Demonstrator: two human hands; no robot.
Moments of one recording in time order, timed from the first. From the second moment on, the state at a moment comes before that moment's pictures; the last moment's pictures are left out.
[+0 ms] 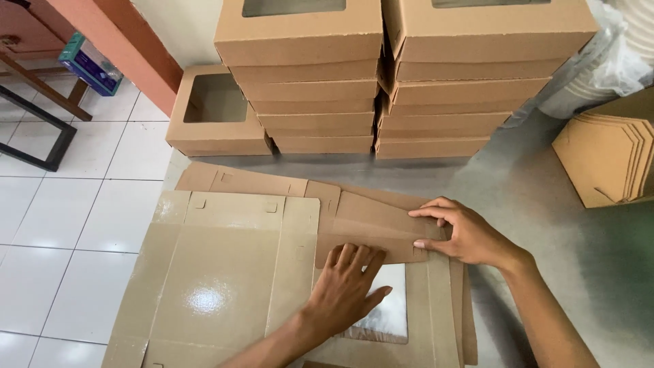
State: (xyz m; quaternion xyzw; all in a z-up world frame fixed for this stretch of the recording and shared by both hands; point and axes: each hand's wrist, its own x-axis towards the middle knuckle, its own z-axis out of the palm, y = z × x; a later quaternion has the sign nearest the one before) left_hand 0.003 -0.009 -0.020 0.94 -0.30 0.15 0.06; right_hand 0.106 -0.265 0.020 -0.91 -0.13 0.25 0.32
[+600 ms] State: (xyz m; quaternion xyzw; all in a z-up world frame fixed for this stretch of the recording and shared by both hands) left_hand -0.012 -0.013 -0.027 0.93 -0.31 0.18 -0.04; right_hand 0.116 -0.281 0.006 -0.95 -0.10 0.23 0.20
